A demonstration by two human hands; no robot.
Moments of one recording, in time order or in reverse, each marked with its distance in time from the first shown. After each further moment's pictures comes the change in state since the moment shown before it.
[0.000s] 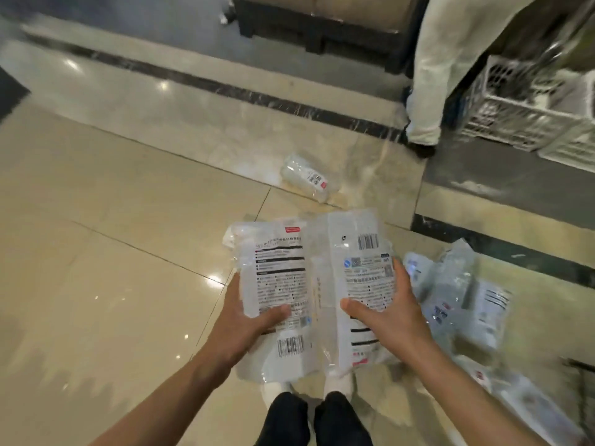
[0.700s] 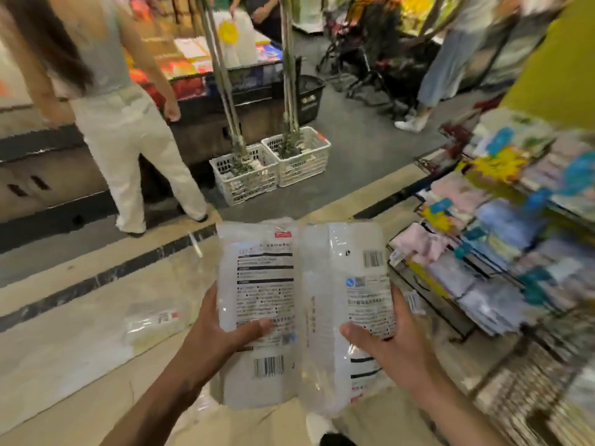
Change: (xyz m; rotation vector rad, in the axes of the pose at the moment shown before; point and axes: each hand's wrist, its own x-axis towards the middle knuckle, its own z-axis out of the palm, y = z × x) left_hand -0.083 0.241 0.081 0.333 -0.799 0.497; right_hand -0.285 -0.053 -0.086 0.524 0.841 0.031
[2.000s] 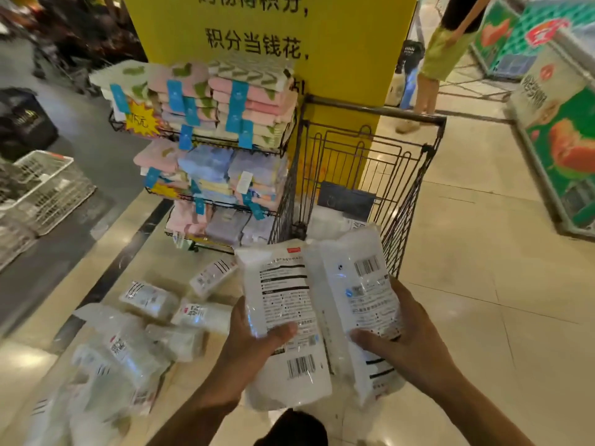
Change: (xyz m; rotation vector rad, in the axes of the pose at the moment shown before) left_hand -0.134 -0.010 0.653 0.153 -0.538 -0.109; right_hand -0.307 0.296 -0.501 -0.134 0.658 0.271
